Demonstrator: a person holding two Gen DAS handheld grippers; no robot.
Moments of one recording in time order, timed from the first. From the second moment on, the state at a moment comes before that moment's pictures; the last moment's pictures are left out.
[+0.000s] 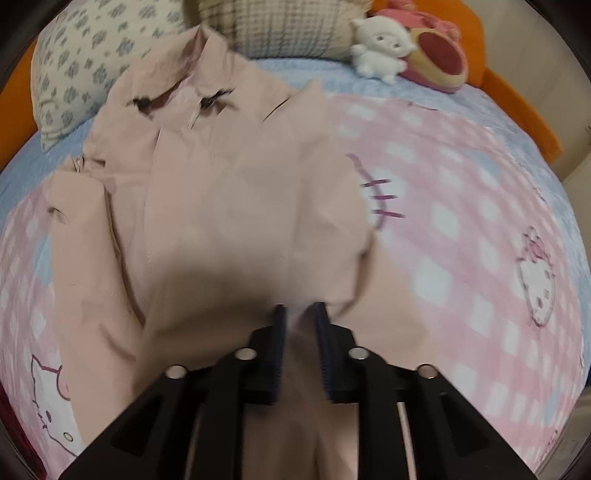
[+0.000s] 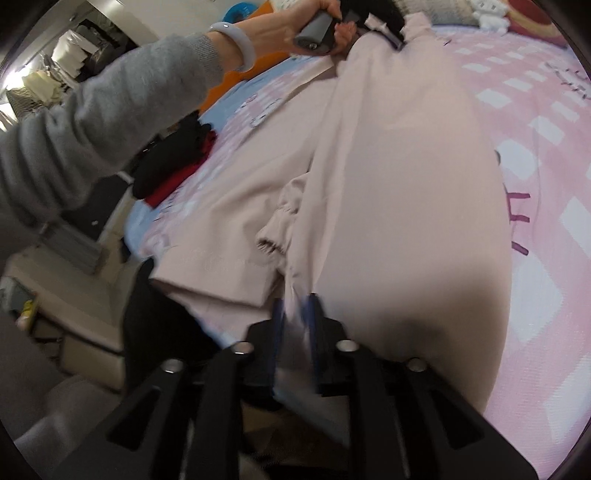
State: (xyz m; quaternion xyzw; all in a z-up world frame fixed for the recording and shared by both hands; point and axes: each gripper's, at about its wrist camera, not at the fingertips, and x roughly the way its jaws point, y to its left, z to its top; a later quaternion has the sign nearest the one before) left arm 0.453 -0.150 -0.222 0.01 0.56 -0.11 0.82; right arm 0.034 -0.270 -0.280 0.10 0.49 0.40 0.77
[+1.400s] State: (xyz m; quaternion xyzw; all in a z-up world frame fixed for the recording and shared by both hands) left arm 0.592 0.050 -0.150 -0.06 0.46 -0.06 0.88; right arm 0.588 -0.204 -0.138 0.11 0.39 0.31 0.86
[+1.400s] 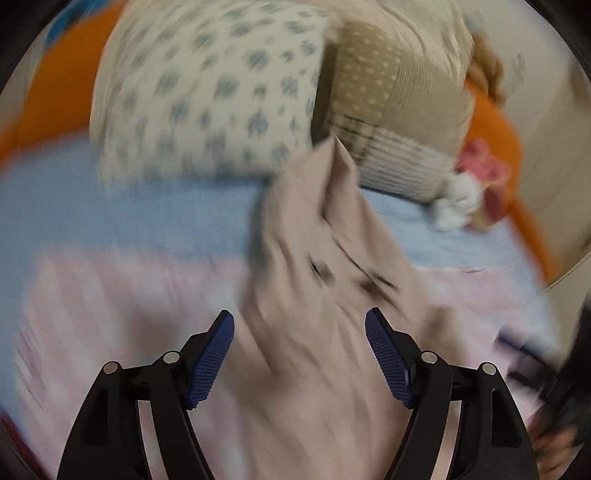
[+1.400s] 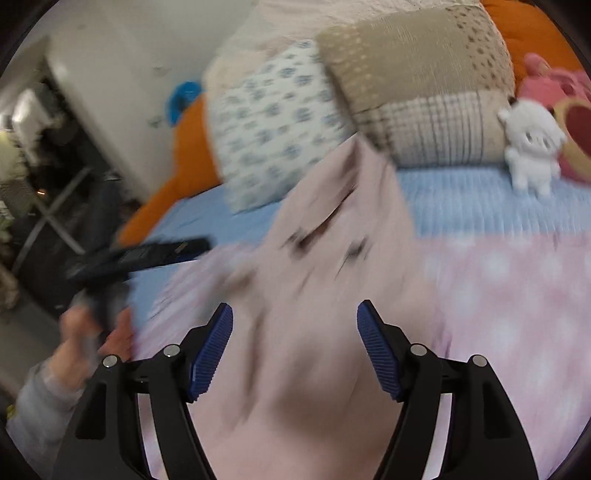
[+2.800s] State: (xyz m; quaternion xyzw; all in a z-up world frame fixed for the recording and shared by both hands) left arm 0.417 -0.007 -0.194 -0.06 0.41 -0.20 0.89; right arm 0.451 -0.243 -0.169 0.06 0.34 0.32 0.88
